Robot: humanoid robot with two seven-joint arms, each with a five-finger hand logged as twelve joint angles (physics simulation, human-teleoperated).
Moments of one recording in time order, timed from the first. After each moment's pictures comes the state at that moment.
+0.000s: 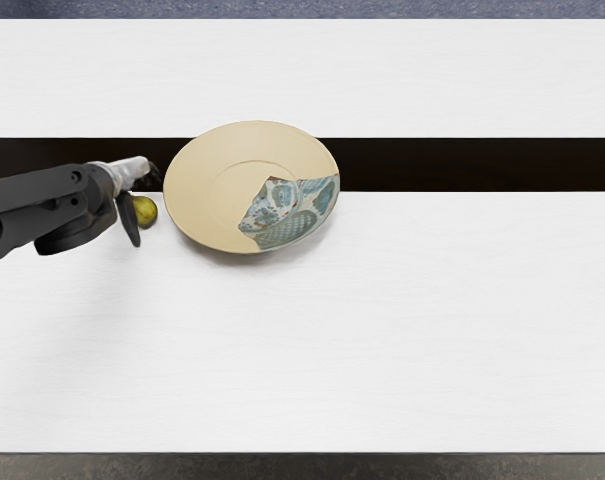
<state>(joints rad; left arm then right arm) -1.23 0.46 0.06 -1.11 0.98 0.05 0.59 -0.09 0.00 0.10 0.22 -0.11 0.08 0.03</state>
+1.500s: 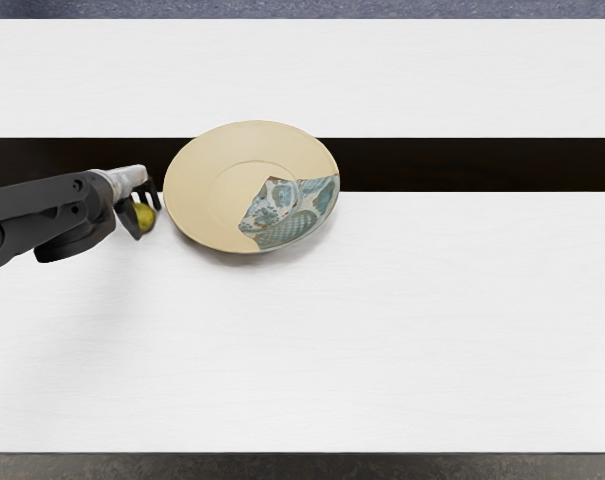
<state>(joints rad) -1.21 0.47 0.08 -1.11 0.99 0.05 0.59 -0.09 0.00 0.10 0.21 -0.11 0.08 0.03</state>
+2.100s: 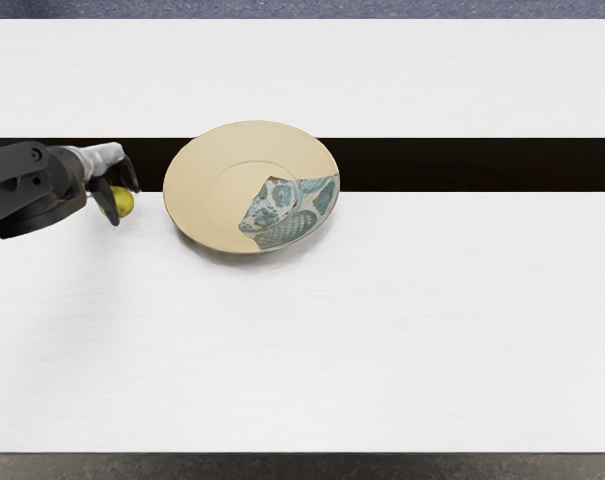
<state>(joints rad) -1.26 0.57 0.05 -1.16 0.96 -0.01 0.59 -0.09 0.00 0.10 0.21 -0.11 0.08 0.03</state>
